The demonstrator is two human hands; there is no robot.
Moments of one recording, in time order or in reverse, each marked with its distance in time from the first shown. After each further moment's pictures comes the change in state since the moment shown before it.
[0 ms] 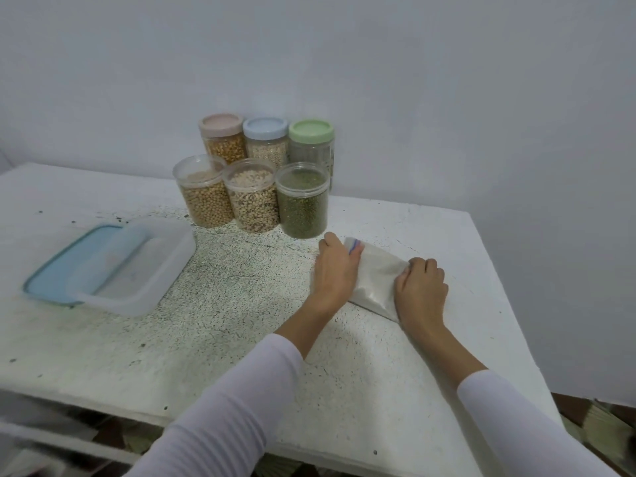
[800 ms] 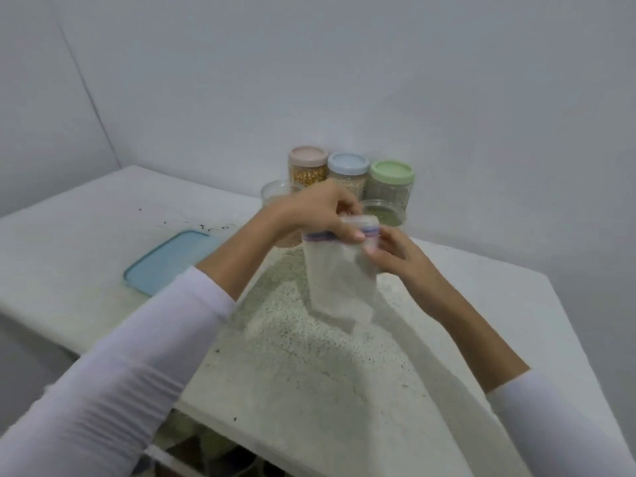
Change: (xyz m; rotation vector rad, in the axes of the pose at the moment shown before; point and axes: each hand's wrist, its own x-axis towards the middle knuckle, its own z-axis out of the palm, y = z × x) left_hand 0.033 0.021 -0.225 0.164 -0.383 0.335; right_hand 0.011 -0.152 -0.092 1.007 -0.768 -0.348
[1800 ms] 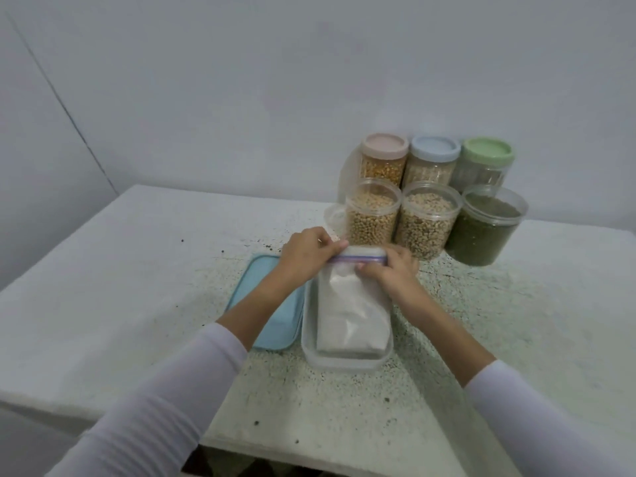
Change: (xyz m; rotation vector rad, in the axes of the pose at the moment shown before) left_hand -0.026 -0.271 -0.054 -0.155 0.235 -0.200; right_hand 0.146 0.024 0.235 -0.272 0.389 0.391
